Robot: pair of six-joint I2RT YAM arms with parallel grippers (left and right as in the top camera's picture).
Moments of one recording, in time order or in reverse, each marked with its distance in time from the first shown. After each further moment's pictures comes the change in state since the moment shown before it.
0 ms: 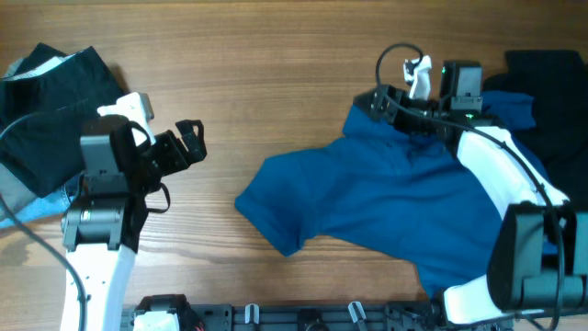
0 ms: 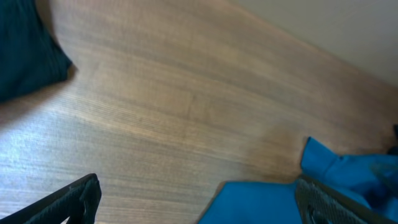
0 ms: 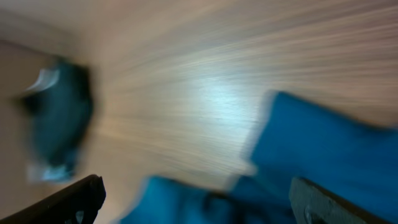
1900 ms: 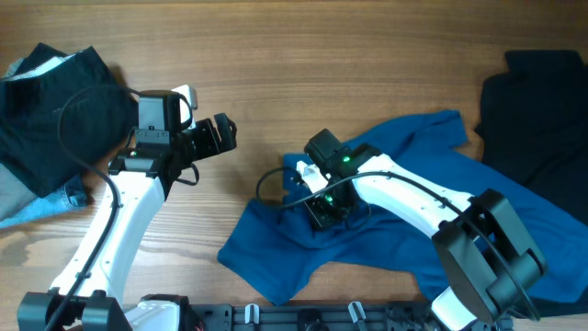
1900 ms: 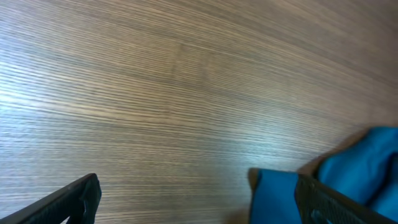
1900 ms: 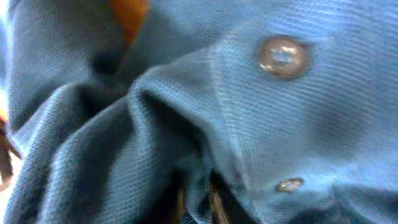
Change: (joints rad) left arm -0.112 0.366 0.000 0.154 0.047 -0.005; right arm 0.645 0.095 -0.015 -0.530 0.269 -0.200
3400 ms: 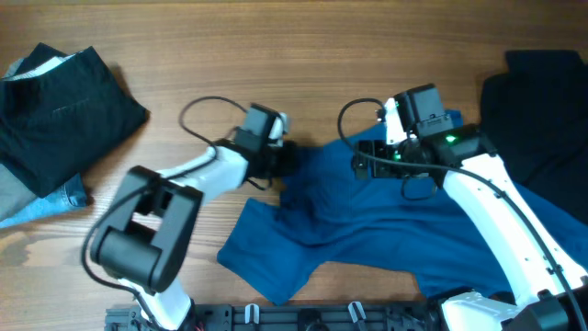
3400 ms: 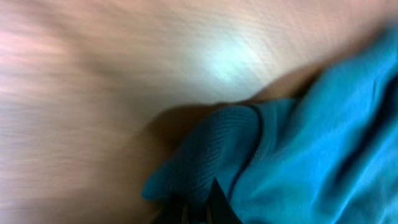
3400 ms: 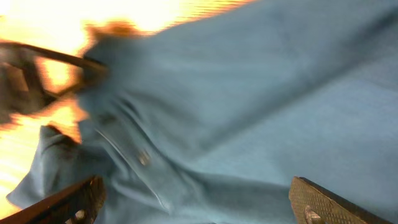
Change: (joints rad) left arm -0.316 0.476 0.038 0.294 0.177 -0.198; right arm -0.382 -0.347 0.076 -0.124 0.216 0.117
